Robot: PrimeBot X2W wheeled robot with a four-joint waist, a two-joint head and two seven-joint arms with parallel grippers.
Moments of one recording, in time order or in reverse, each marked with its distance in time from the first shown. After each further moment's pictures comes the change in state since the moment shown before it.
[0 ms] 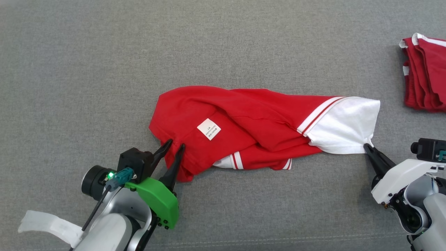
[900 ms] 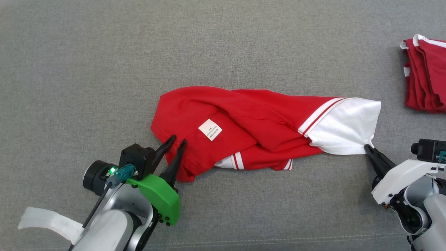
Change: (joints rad) left arm -0.020 -0.004 -0.005 -0.004 0.002 -0.009 -0.002; right arm -0.001 0.000 0.000 0.011 0.000 0.000 -0.001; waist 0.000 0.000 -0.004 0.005
